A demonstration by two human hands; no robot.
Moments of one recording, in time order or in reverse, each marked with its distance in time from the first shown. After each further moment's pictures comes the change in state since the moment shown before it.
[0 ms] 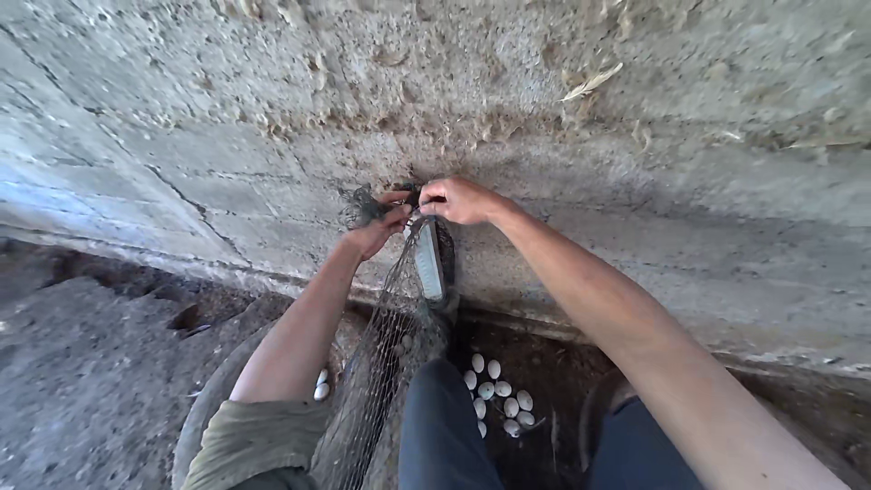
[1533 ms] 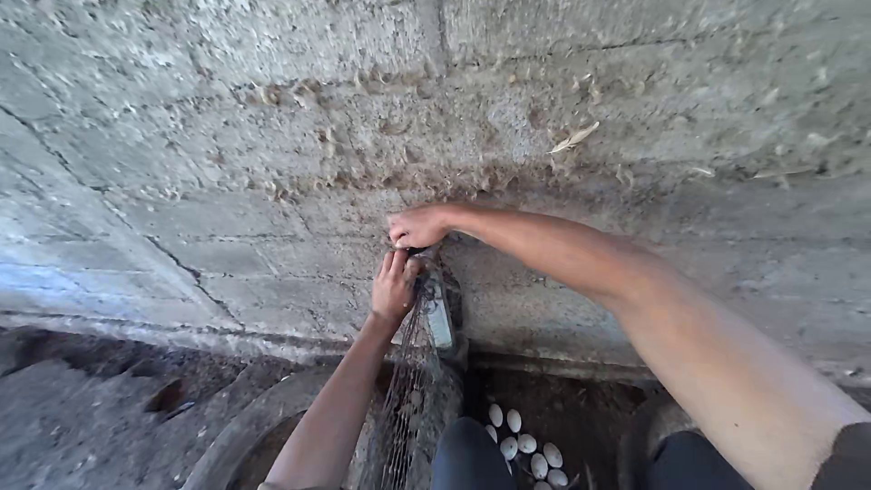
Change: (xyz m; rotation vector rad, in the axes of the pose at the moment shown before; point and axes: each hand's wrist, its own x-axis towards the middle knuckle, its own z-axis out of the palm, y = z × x) left_hand -0.010 -0.029 0.019 1.286 0.385 0.798; right_hand 0.046 -0.060 -0.044 -0.413 -0.219 -0.494
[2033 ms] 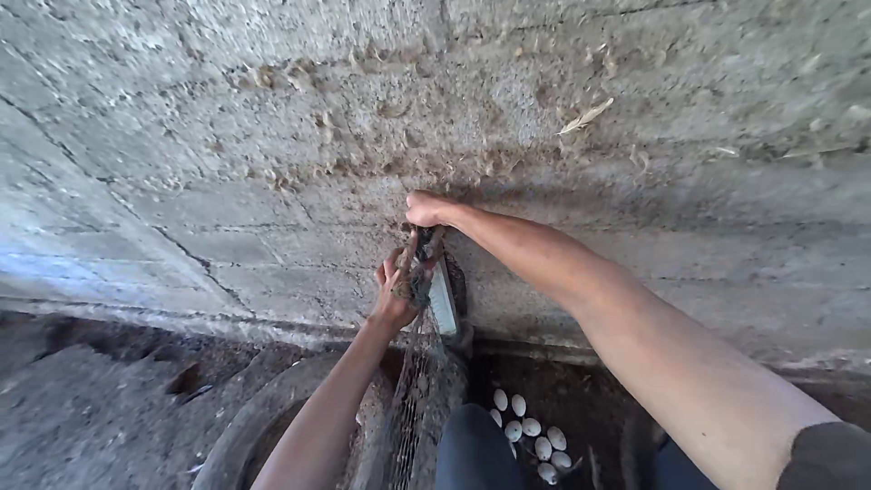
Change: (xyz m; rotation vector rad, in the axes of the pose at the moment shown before) left_hand -0.019 0.005 -0.012 -0.231 -0.470 -0.314; right_hand 0.044 0.049 0.046 0.446 0.013 1.007
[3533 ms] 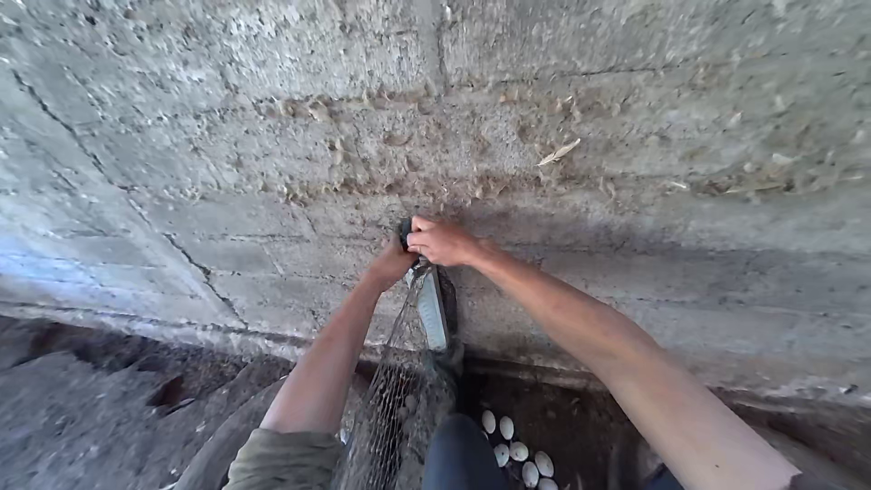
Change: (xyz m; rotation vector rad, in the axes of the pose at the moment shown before) left_hand 0.067 0.026 -0.047 -0.708 -0.119 -0.258; right_hand -0.067 0.033 0.016 -0.228 0.243 -0.511
